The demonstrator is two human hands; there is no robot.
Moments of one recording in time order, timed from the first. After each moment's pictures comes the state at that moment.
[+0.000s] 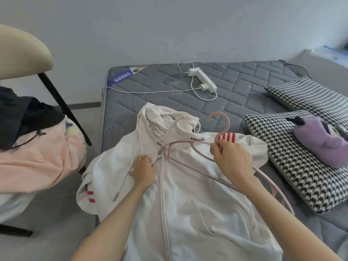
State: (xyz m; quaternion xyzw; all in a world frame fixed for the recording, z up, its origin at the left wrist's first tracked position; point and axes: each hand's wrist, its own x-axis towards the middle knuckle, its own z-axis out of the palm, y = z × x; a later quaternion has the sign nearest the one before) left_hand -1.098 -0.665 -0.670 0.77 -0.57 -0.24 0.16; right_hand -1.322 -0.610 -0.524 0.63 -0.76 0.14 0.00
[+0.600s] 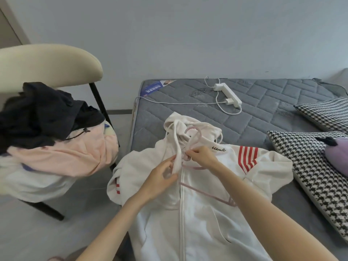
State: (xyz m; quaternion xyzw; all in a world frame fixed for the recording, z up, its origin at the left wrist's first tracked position) left_hand -1.057 -0.589 -0.594 0.50 -0.65 -0.43 0.37; right_hand -1.235 -0.664 -0.552 0.63 -0.63 0.18 -0.41
